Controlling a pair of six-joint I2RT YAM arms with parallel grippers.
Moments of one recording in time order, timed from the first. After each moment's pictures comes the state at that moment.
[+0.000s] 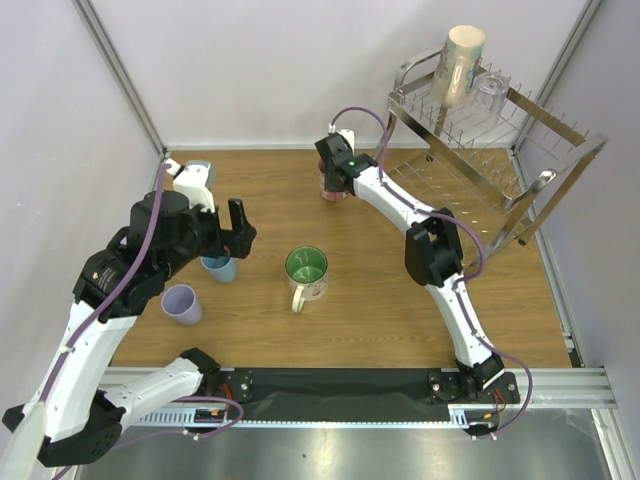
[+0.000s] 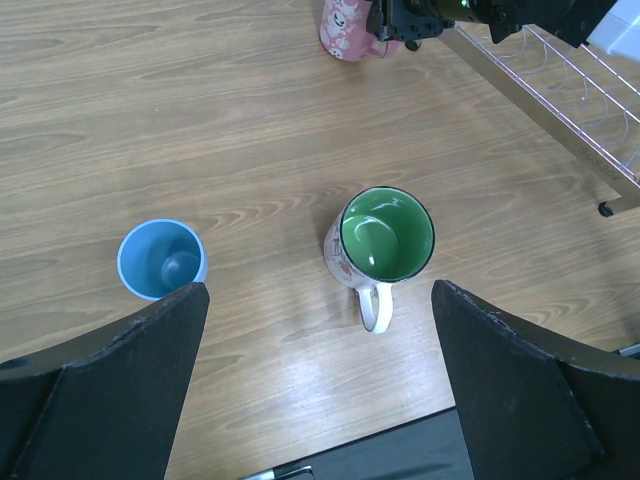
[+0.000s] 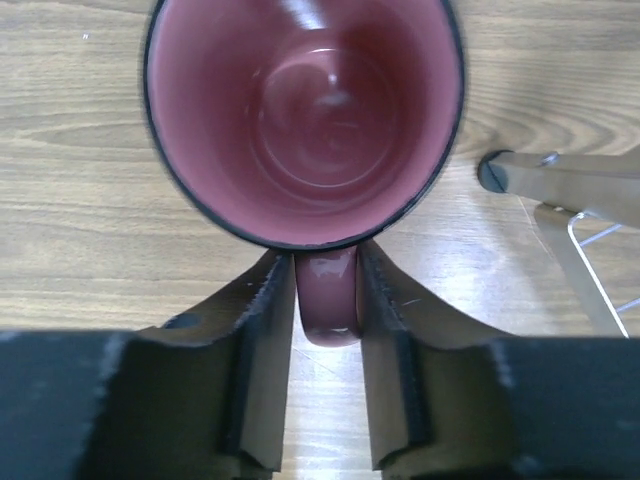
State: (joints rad) left arm -0.57 0.93 1.47 -1.04 -0.21 -0.29; right arm 0.60 2.42 2.28 -0.67 0.35 0.44
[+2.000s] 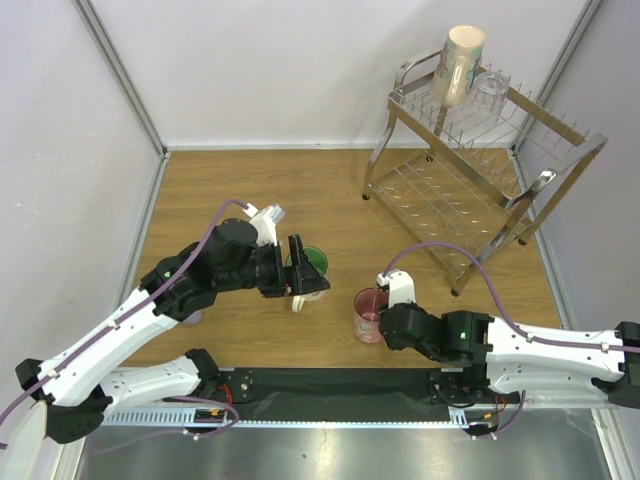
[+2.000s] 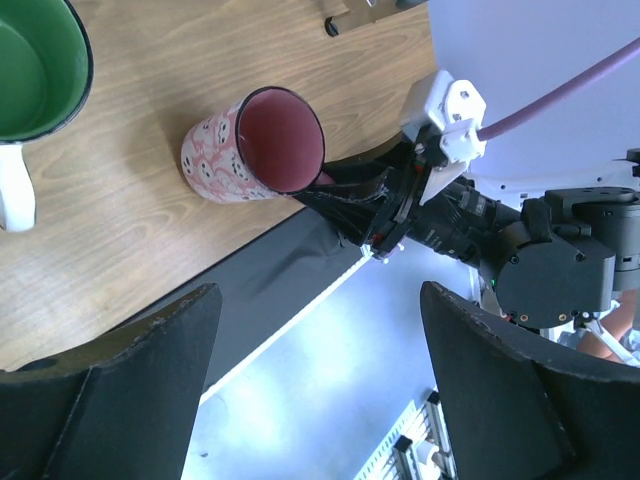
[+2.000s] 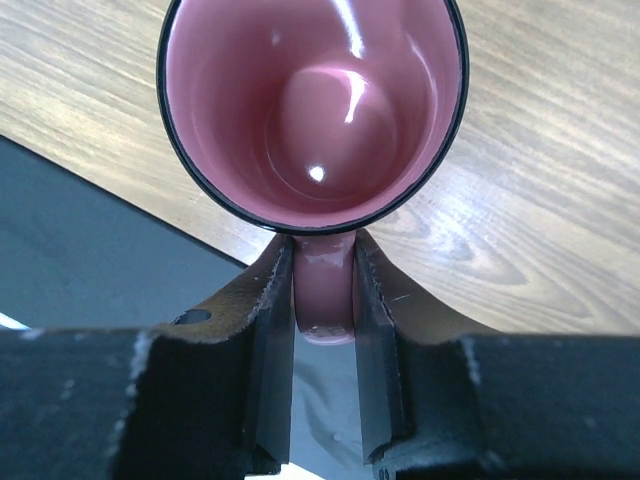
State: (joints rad) left arm -0.87 0.94 1.14 -0.77 0.18 -0.88; right arm 1.32 0.90 0.65 -0.67 0.49 0.71
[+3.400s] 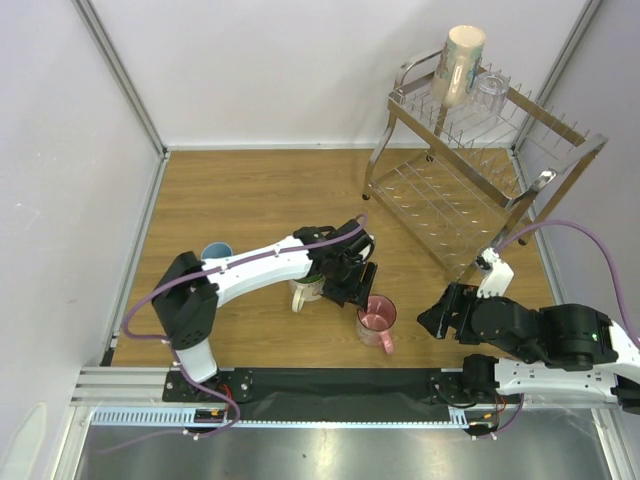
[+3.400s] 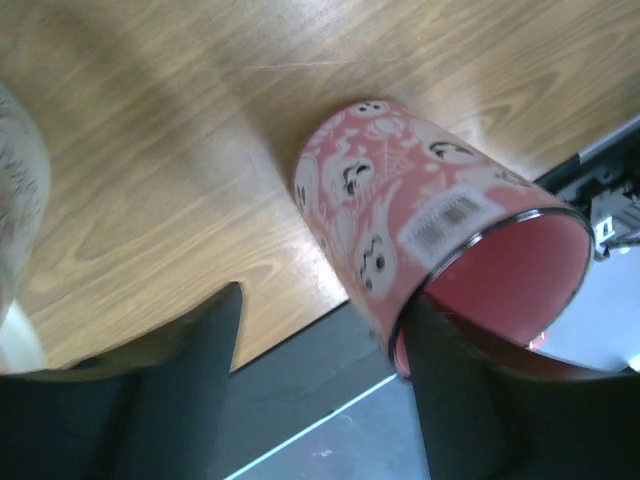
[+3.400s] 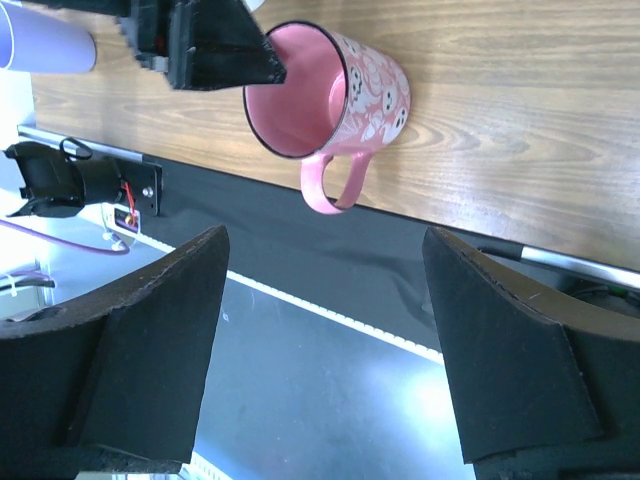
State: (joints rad) left arm -0.98 1.73 1.35 -0.79 0.18 -0.60; right arm 1.40 0.53 1.03 -1.31 0.59 1.25
